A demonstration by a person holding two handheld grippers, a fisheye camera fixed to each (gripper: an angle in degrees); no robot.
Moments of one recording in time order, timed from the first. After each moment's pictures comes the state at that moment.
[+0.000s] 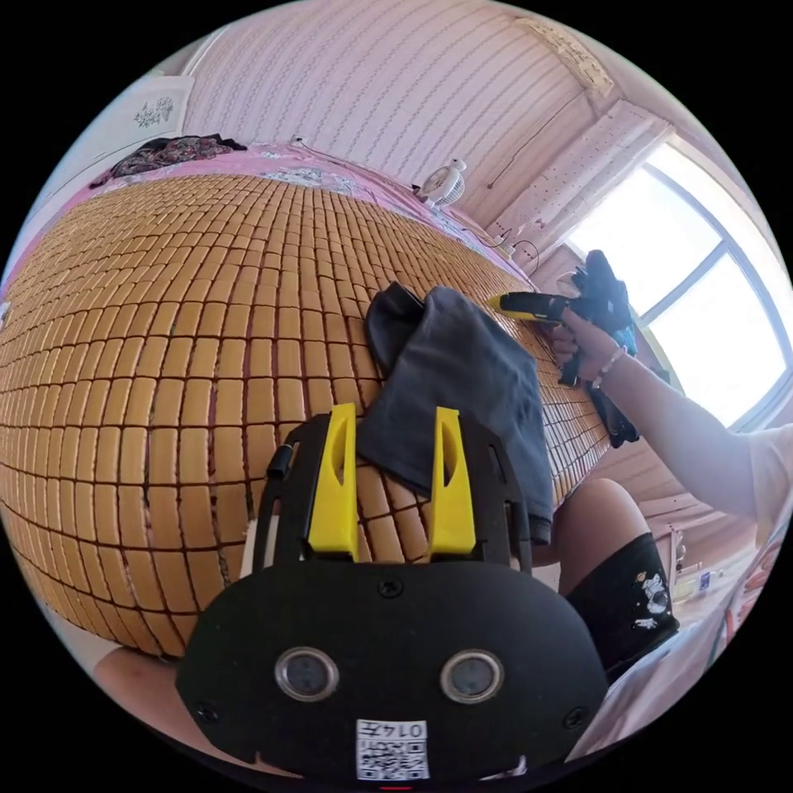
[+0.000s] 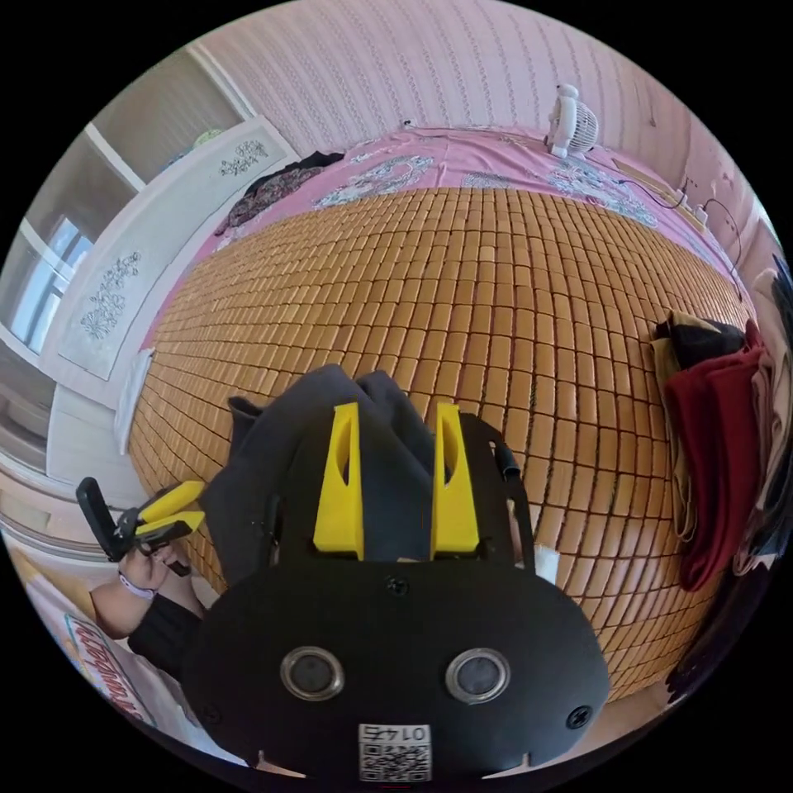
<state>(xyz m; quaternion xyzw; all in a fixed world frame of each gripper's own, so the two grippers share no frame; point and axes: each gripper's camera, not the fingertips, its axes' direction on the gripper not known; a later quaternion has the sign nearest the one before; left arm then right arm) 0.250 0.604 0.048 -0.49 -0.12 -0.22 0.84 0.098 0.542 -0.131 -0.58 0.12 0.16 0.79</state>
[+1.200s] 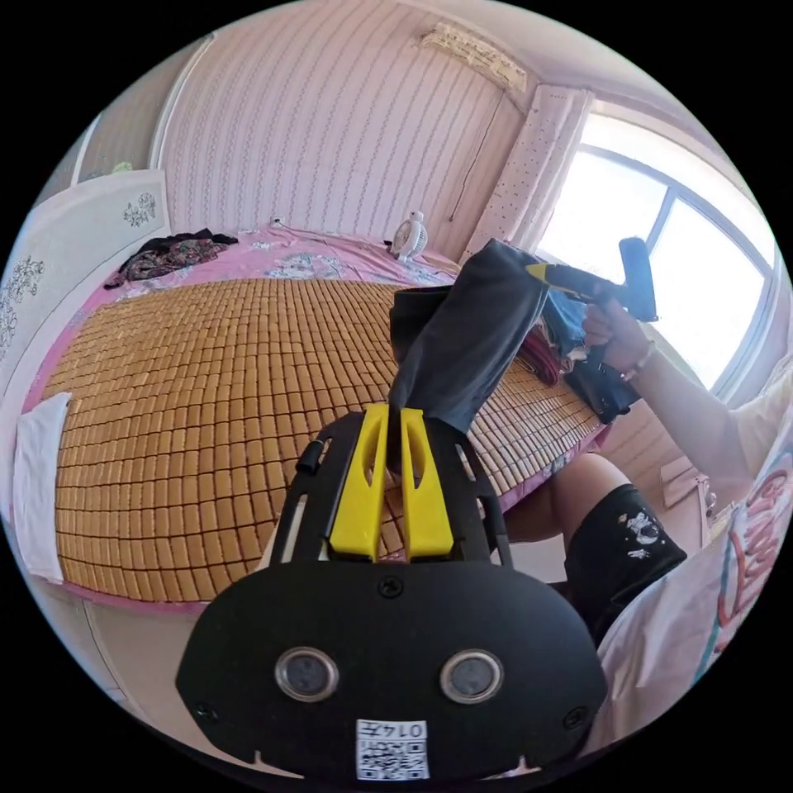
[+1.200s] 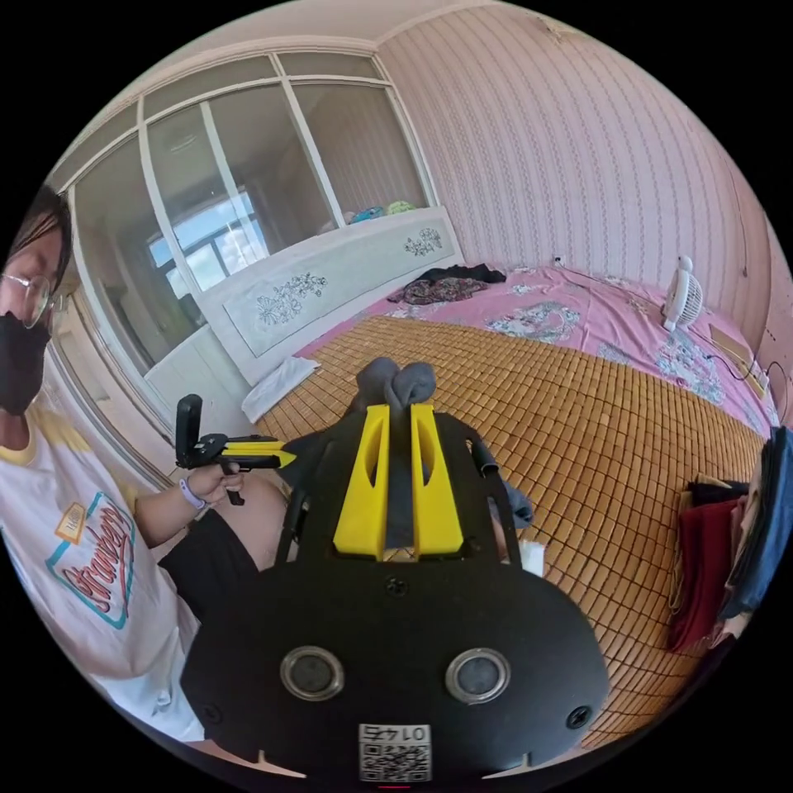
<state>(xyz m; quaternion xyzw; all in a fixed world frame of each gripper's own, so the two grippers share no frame) 0.179 0.375 -0.116 -0.42 -0.14 -0.11 0.89 -0.161 0.371 -0.131 -0.38 -0.10 0.06 0.92</state>
